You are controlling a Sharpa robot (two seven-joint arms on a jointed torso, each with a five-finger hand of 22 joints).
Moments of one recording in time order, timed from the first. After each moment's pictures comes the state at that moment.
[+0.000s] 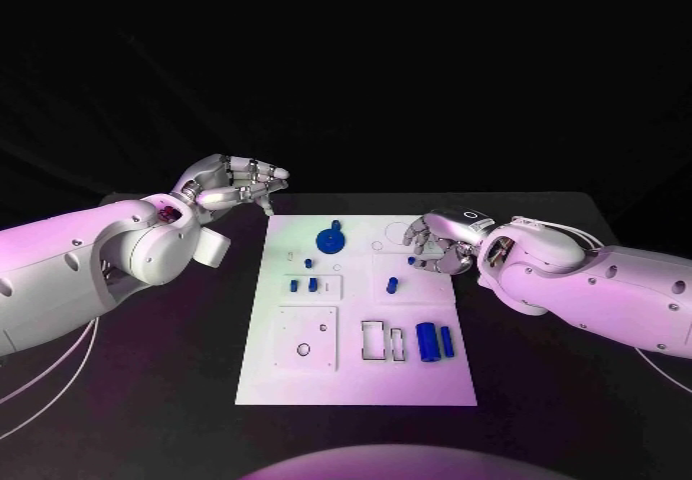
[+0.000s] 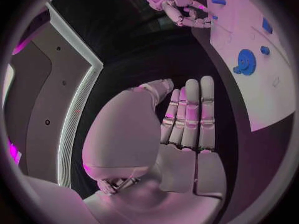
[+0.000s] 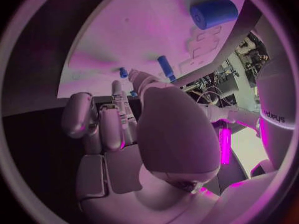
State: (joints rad) left arm 1.21 -0.94 0.03 1.47 -0.26 -0.14 0.28; left_hand 1.47 -0.20 0.52 0.16 0.22 0.90 0.20 0.22 0.24 0.87 0.14 0.55 0.13 0.98 0.07 1.07 0.38 0.17 0.90 0.16 0.95 0.59; right arm 1.23 -0.82 -0.15 1.49 -1.57 -0.32 -0.07; right_hand 1.48 -0.28 0.41 0.23 0.17 0.91 0.17 0.21 0.34 1.10 0.10 0.19 0.19 1.46 0.02 1.34 1.18 0.11 1.39 0.11 1.12 1.28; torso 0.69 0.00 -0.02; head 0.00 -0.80
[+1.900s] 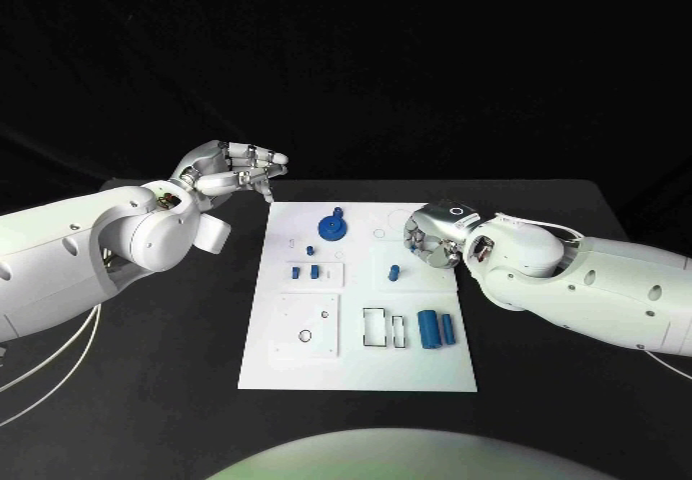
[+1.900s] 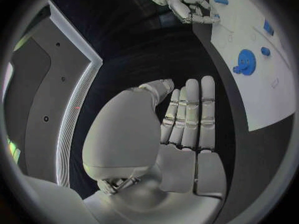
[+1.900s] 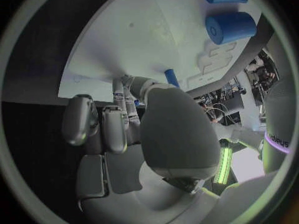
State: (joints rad) left arm 1.21 -0.94 0.03 1.47 -0.23 -0.15 0.27; left_hand 1.47 -0.20 0.53 0.15 0.22 0.90 0.20 0.22 0.24 0.86 0.14 0.55 0.13 0.98 0.07 1.06 0.37 0.17 0.90 0.16 0.95 0.59; right arm 1.19 -0.78 -0.14 1.51 -1.77 -0.28 -0.23; right_hand 1.44 -0.20 0.64 0.09 0.10 1.08 0.12 0.30 0.40 1.23 0.06 0.16 0.14 1.46 -0.02 1.37 1.21 0.09 1.41 0.09 1.18 1.31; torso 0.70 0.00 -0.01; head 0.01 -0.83
